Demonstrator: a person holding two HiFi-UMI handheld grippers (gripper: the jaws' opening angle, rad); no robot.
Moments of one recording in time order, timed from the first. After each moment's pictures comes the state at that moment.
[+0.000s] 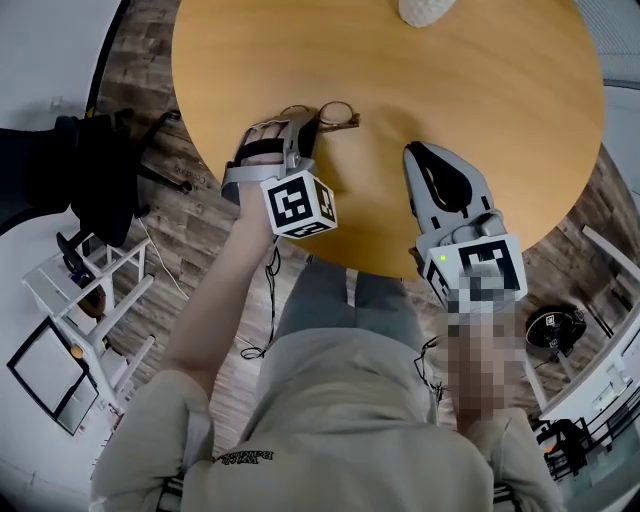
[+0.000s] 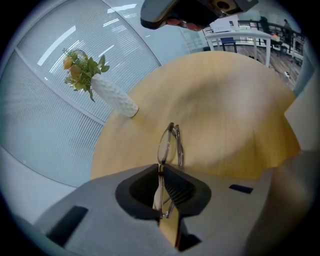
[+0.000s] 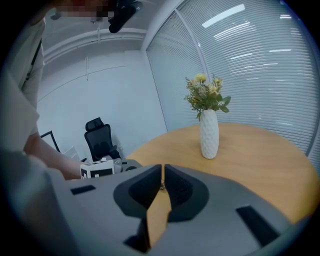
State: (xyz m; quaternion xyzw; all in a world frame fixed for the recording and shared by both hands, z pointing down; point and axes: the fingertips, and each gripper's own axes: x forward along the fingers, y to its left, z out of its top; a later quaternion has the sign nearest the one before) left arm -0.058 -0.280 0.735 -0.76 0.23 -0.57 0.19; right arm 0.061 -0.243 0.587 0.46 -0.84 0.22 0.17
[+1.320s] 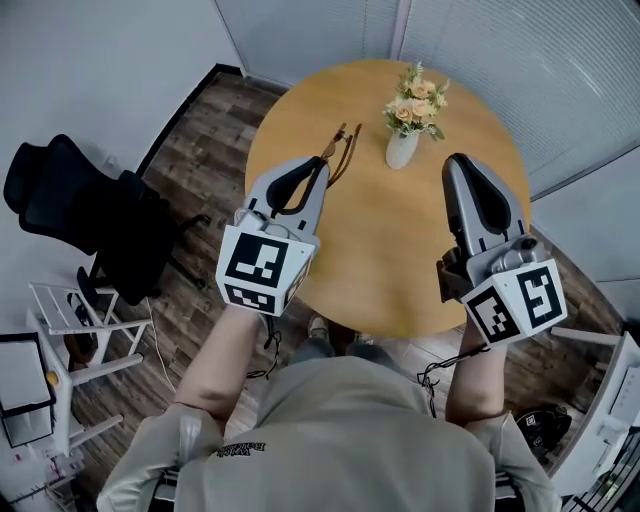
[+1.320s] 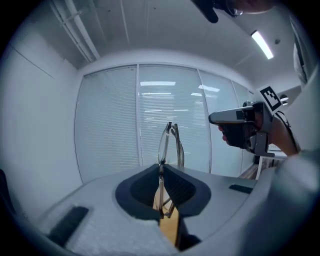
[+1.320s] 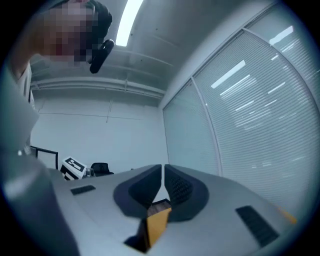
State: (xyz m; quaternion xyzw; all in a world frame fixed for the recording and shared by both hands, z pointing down) left arm -0.064 -0.269 0.324 -0.88 0.46 -0.11 0.00; right arm 0.085 -0.240 0.237 0.48 -0.88 0.03 -0.06
